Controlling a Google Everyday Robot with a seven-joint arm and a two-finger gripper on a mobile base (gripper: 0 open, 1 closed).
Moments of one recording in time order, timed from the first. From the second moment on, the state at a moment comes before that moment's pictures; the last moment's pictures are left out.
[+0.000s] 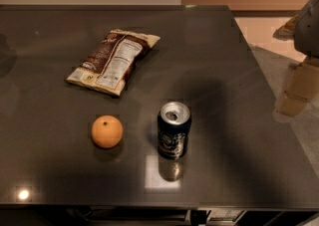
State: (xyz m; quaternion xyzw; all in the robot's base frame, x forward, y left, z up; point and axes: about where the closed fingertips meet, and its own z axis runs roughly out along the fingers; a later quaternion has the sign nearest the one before) arm 0.438 -0.217 0.976 -0.60 0.78 -0.03 0.16
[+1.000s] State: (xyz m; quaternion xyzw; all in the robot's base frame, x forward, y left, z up) arm 0.480 -0.195 0.976 -0.63 0.76 -0.04 0.18
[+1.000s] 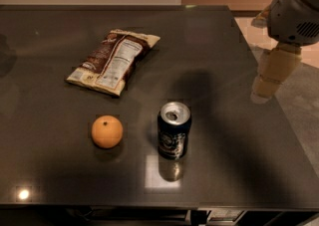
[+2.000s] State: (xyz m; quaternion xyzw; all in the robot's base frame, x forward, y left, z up) arm 0.545 -0.146 0.978 -0.68 0.71 -0.04 0.18
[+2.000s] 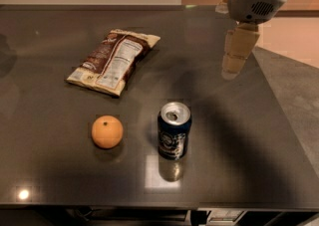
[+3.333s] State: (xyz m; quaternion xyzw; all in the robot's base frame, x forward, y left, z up) arm 0.638 -0.029 0.940 -0.76 0.60 0.06 0.23
